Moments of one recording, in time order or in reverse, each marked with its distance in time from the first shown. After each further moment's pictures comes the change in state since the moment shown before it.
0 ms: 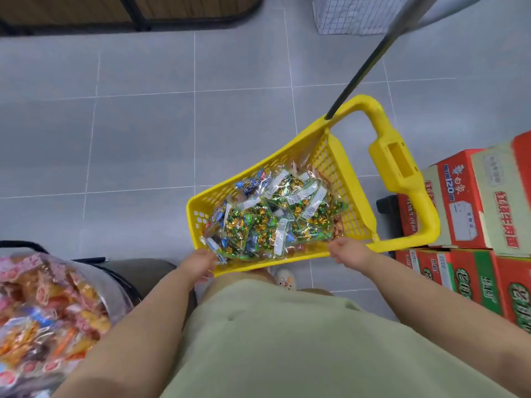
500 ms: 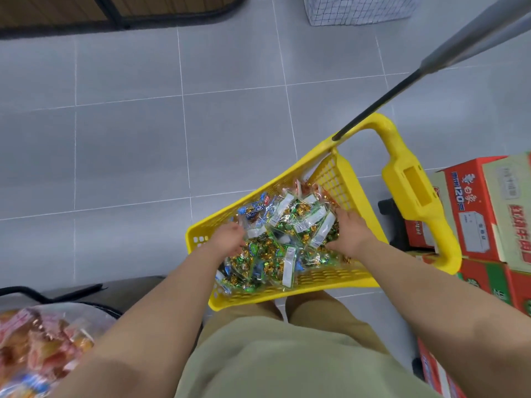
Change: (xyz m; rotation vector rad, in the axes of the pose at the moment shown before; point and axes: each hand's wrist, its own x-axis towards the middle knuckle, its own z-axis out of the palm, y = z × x) left_hand 0.035 0.139 -0.003 0.129 -0.087 0.198; right_hand 0.073 -0.061 -0.045 -0.446 0.272 -0.041
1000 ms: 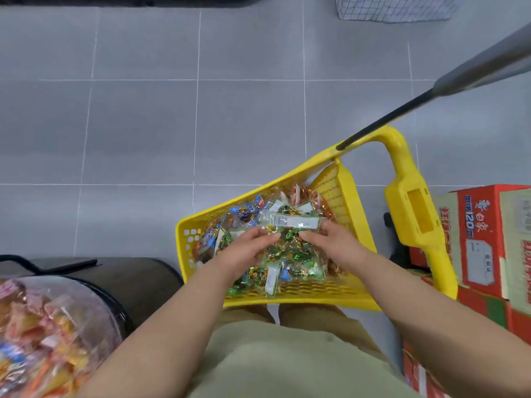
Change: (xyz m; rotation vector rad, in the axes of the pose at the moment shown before) left_hand -0.020 0.019 0.059 -0.492 -0.231 0.020; right_hand -0.001 -0.009 -0.020 0.877 -0.280 -0.186
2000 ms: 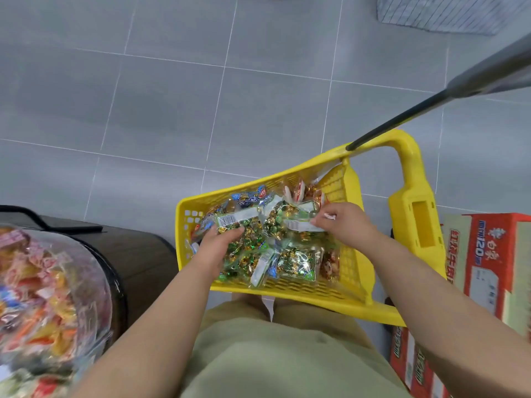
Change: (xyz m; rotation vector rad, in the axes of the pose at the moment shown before) left_hand 0.000 -0.041 -0.012 -0.468 0.447 0.099; right_hand 0.017 -0.027 -0.044 -0.504 0.047 -0.217
